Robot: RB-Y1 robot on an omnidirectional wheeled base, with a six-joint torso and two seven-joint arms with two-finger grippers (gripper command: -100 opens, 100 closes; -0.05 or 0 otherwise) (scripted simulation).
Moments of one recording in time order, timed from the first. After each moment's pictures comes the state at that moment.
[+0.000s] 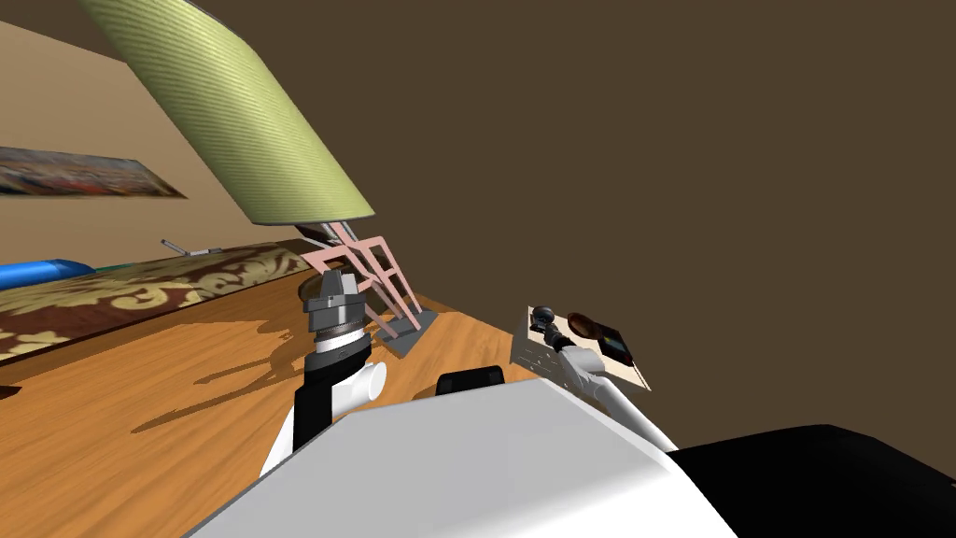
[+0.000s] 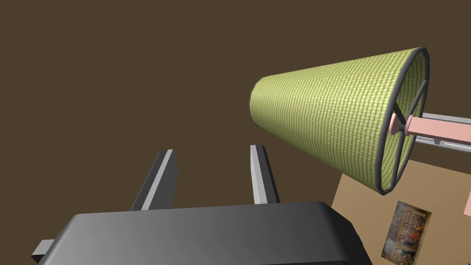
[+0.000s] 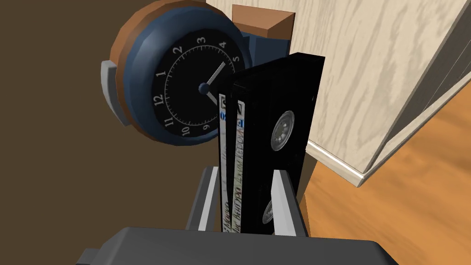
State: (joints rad) left arm 0.47 -0.03 0.07 -2.32 -0.02 -0.51 -0.16; right arm 0.25 -0.54 0.00 -1.29 2.83 -0.26 -0.42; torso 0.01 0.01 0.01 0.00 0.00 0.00
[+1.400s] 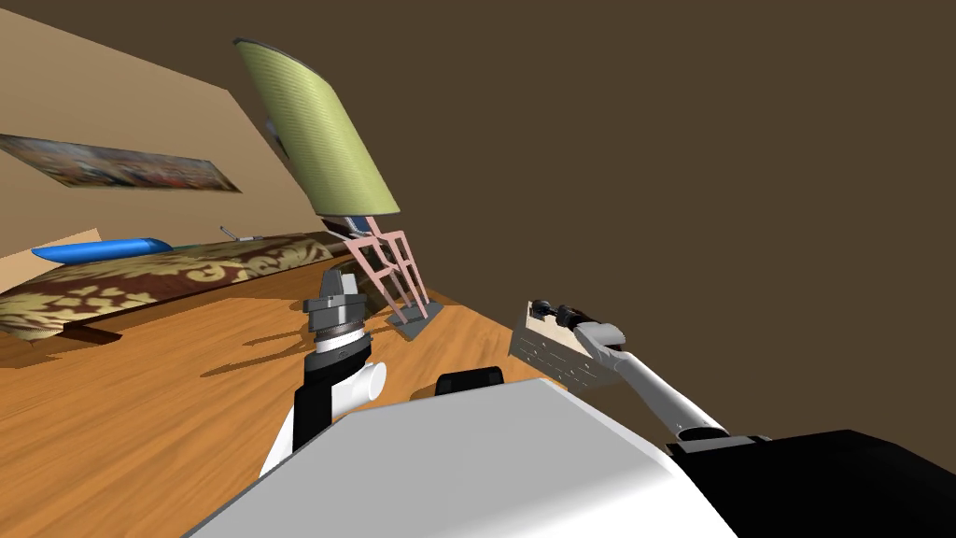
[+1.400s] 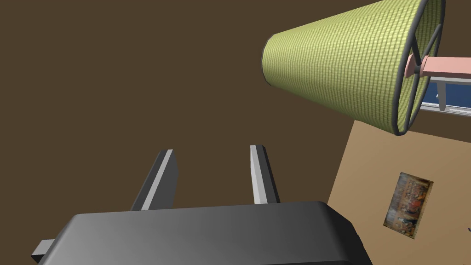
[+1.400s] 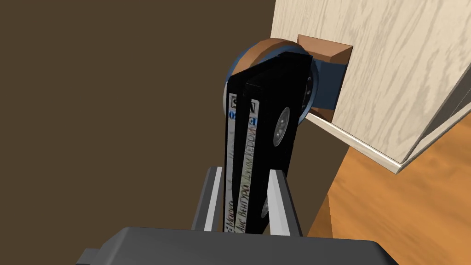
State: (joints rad) left arm 0.47 -0.03 0.07 -2.32 -0.02 -0.51 -0.16; right arm 0.18 -0.79 -0.05 -1.39 2.66 -0.43 -0.52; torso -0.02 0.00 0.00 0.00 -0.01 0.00
